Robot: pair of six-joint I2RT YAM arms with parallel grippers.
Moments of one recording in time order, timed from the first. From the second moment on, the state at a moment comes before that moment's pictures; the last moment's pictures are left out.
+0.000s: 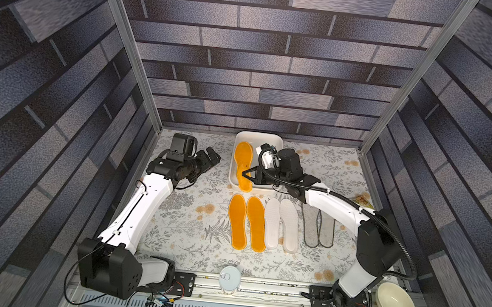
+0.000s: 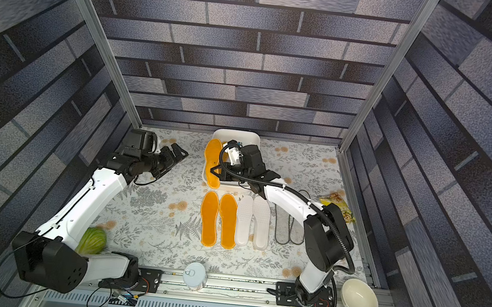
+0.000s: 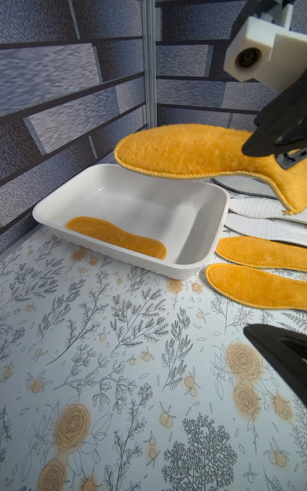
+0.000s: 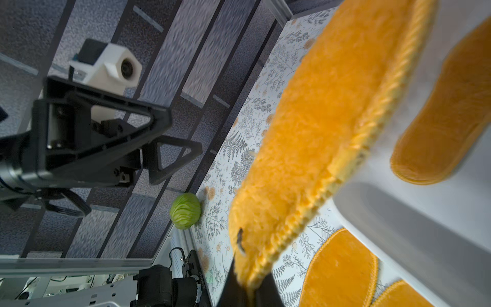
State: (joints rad) left arm -0.16 1.28 1.20 -0.67 0.28 -0.80; right arm 0.63 1.71 1.27 -0.03 -0.59 0.60
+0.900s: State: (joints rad) left arm -0.11 1.28 1.14 -0.62 0.35 -0.80; right arm 0.50 2.31 2.07 -0.75 -0.42 0.56
